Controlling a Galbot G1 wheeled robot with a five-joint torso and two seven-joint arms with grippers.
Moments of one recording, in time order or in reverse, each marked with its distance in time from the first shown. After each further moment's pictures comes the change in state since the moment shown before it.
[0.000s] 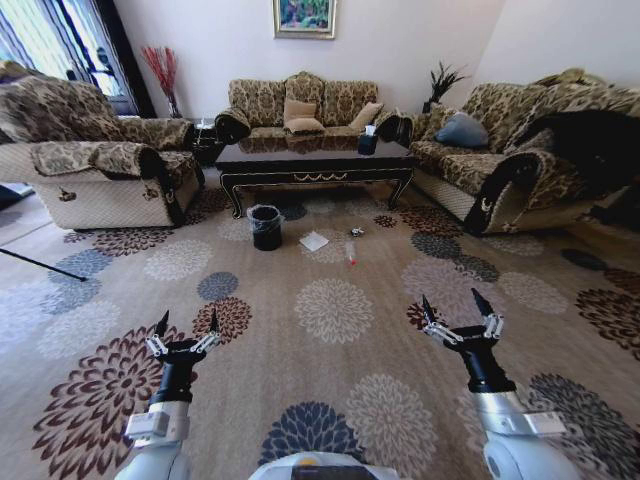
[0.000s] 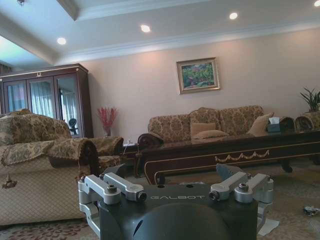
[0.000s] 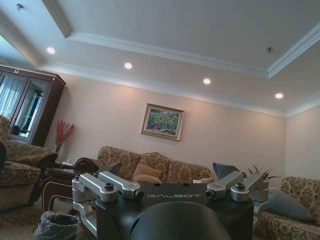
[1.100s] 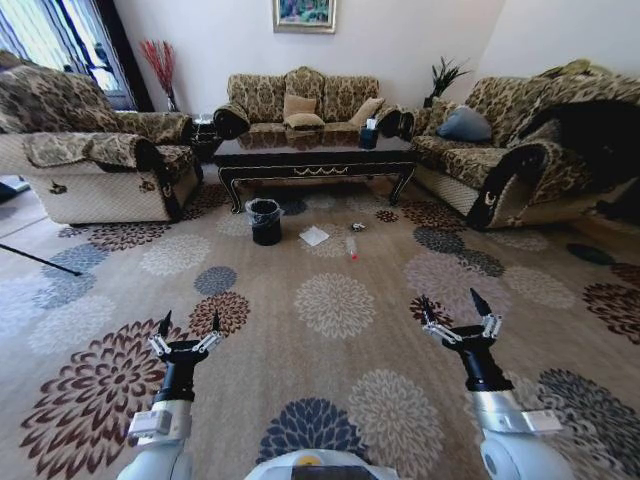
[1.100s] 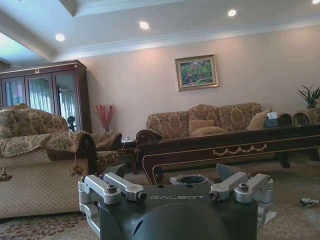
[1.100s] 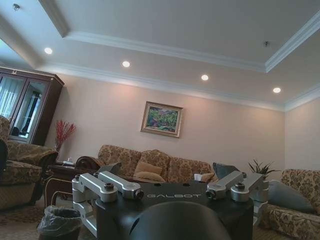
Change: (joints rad) left arm -0.003 -0.001 0.006 0.004 0.004 0.000 0.002; right arm 0.005 0.001 -0.011 -0.005 0.018 -0.001 0.004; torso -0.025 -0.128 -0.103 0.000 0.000
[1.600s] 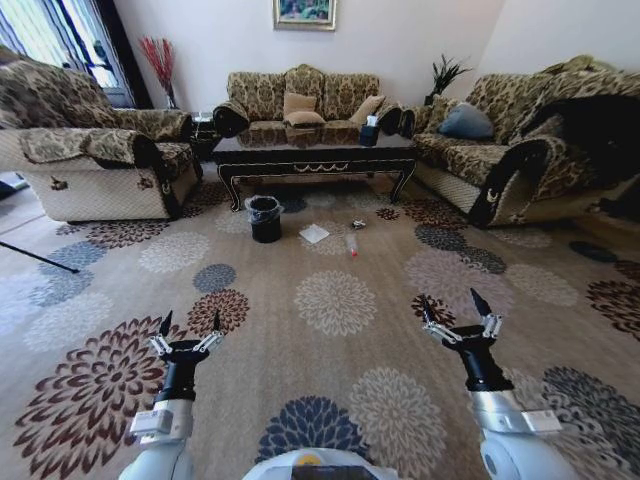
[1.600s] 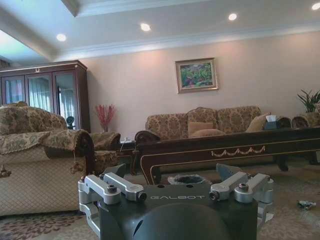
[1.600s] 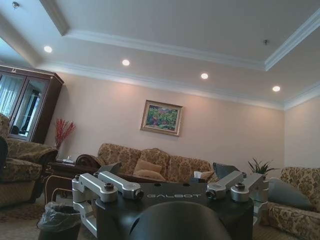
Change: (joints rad) left arm -0.008 0.000 0.007 0.013 -0.014 -0.019 0.001; right arm -0.001 0.003 0.000 0.000 -0.001 -0.007 0.000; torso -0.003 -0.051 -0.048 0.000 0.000
